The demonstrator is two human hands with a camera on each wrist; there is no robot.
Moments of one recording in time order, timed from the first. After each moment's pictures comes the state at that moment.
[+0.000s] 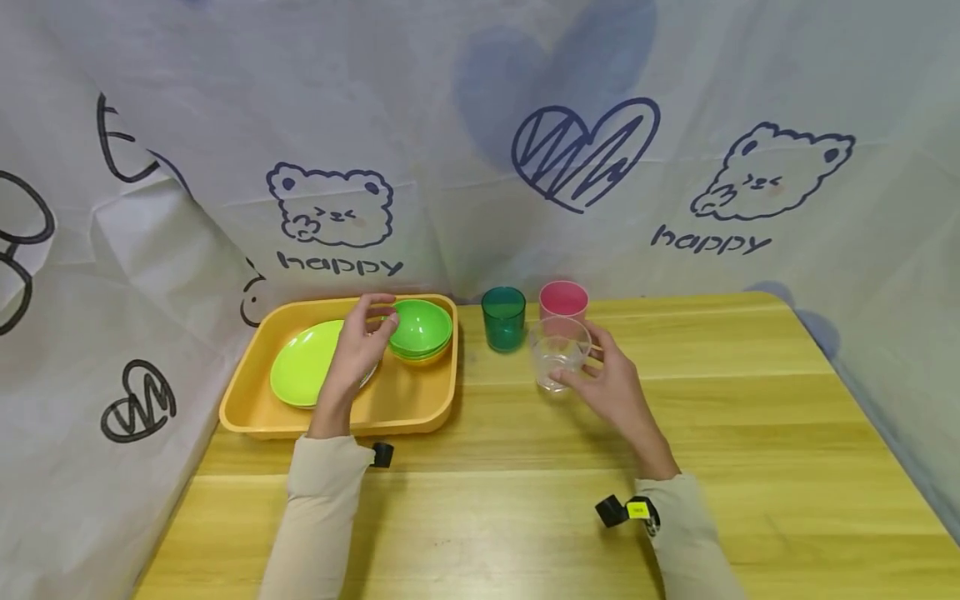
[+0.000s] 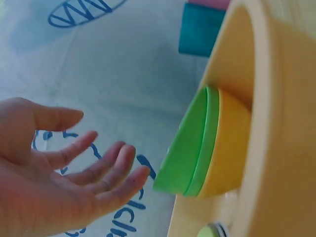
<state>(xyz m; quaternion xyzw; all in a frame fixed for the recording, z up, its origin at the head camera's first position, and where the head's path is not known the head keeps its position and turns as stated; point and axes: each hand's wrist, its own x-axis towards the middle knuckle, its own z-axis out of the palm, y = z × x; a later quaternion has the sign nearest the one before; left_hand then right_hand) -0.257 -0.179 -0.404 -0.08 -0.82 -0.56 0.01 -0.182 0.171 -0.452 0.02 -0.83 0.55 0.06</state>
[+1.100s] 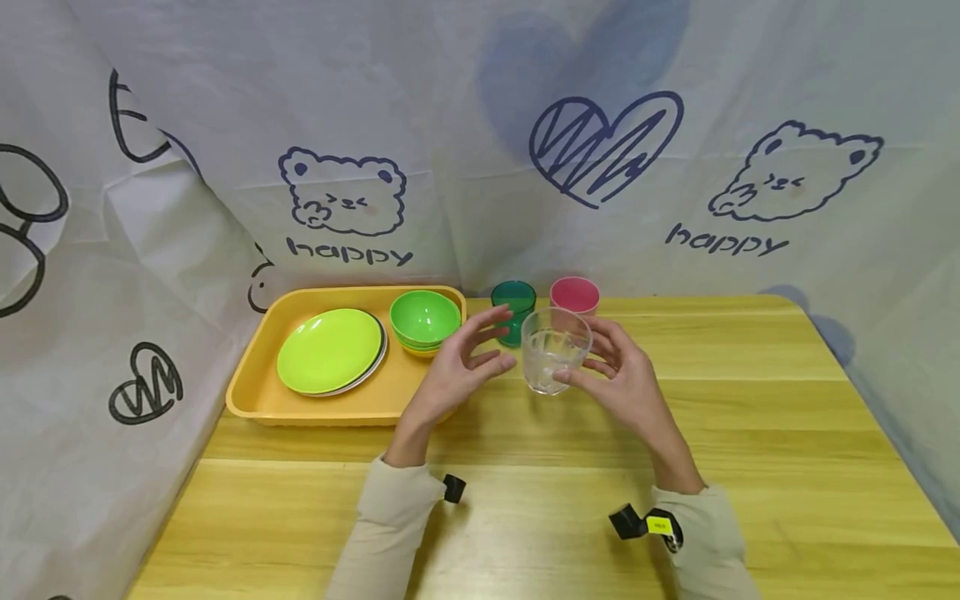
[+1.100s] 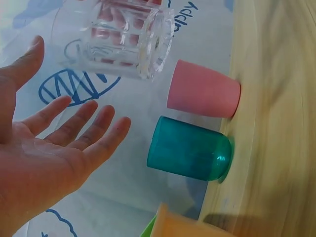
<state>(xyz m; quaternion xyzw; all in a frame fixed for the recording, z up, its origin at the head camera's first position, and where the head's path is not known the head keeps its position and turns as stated) -0.213 -0.086 -0.425 -0.27 -0.68 -0.67 -0.08 -0.163 0.168 -0.420 0.10 -0.78 0.62 0.07</state>
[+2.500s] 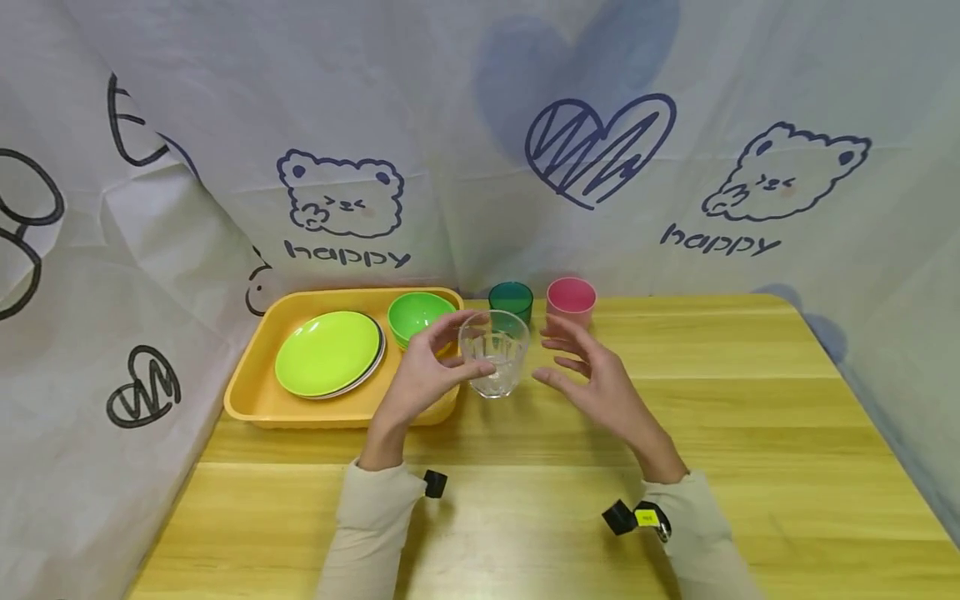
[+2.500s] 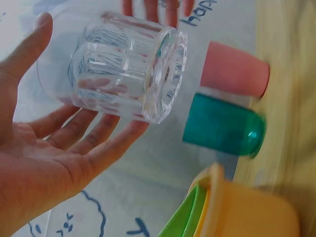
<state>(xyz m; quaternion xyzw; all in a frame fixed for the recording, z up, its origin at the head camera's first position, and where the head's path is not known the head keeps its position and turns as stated) -0.205 -0.114 -0.406 -0.23 -0.73 -0.64 -0.04 -0.168 0.149 -0.421 0.19 -0.79 0.58 0.06</state>
